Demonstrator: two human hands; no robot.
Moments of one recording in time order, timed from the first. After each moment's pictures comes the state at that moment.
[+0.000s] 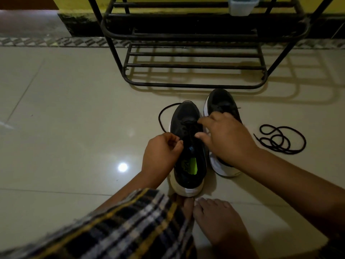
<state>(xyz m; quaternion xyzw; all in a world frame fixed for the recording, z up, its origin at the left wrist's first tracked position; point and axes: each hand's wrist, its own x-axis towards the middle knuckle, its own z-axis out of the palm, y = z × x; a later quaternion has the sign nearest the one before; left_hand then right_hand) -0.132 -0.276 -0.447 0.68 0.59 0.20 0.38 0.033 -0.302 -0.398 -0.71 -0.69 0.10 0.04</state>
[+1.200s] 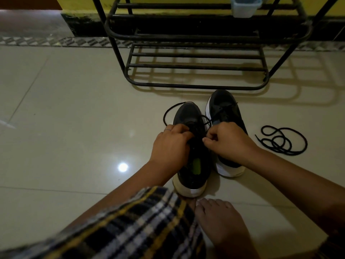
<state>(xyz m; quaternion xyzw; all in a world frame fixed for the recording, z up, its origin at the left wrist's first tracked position) -0.120 -0.266 -0.434 0.87 0.46 0.05 0.17 0.043 -0.300 -0.414 -0.72 -0.65 0.24 0.11</state>
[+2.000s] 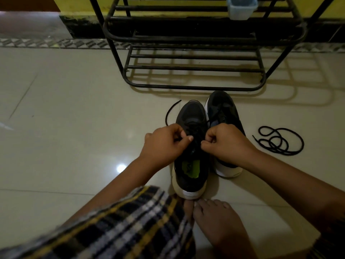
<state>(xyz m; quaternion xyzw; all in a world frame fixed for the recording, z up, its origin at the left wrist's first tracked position) -0.129 -0.258 -0.421 0.77 0.52 0.12 0.35 0.042 -0.305 -0.409 -0.72 -0.62 0.28 0.14</state>
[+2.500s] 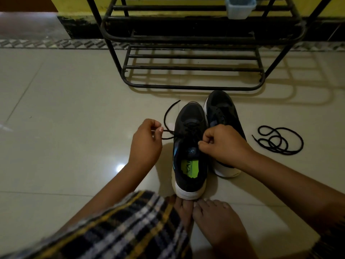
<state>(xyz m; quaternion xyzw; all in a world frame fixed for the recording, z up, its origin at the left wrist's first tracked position) -0.151 -0.251 -0.445 0.68 0.60 0.26 0.33 0.039 -0.305 -0.414 -0.71 -0.63 0.27 0.15</state>
